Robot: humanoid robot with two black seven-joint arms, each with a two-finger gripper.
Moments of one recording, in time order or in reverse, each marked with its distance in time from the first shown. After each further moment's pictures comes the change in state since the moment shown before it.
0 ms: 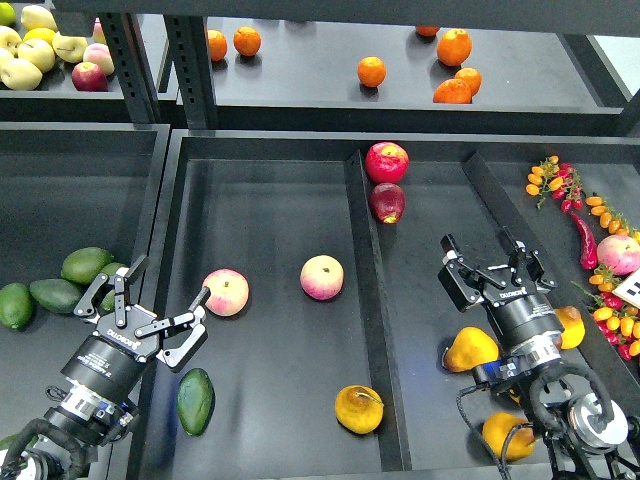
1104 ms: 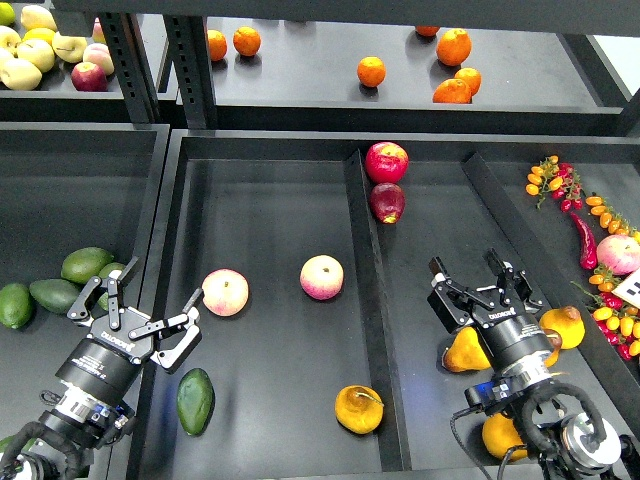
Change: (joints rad) left arm 0.009 0.000 -0.012 0.005 0.000 0.000 -0.006; right arm -0.028 0.000 -0.032 0.011 -0.004 0.011 0.000
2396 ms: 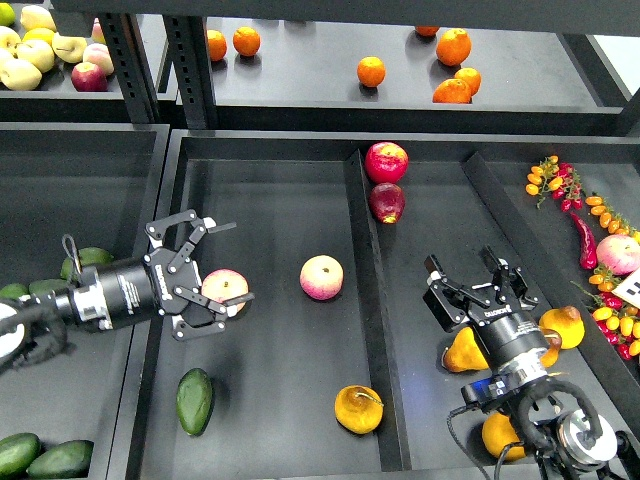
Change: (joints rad) left arm -0.651 0.525 0.552 0.095 0.078 0.000 0.139; right arm 0.022 0.000 -0.021 0.000 0.000 -0.001 0.000
